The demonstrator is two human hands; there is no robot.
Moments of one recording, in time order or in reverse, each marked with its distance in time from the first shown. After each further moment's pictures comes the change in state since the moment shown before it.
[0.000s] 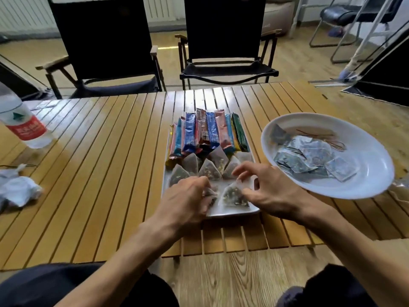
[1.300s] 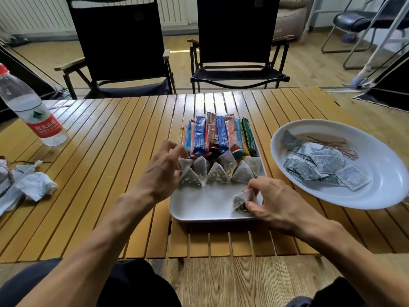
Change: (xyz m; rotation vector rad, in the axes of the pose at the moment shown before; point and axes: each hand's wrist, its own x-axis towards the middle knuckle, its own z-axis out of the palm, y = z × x) left_hand 0.026 -0.068 -0.031 0.028 0.168 -0.037; right_hand -0.005 -0.001 0.012 -0.200 -0.035 -0.004
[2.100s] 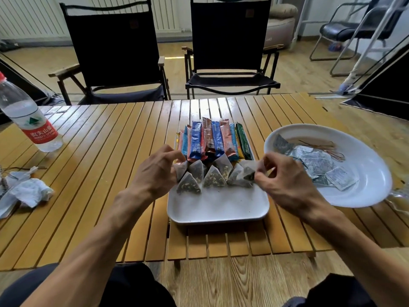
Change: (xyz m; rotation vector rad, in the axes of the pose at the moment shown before) left_hand 0.007 -0.005 -0.007 0.034 -0.065 -0.046; right_hand 0.002 -0.001 -0.026 0.225 0.382 0.079
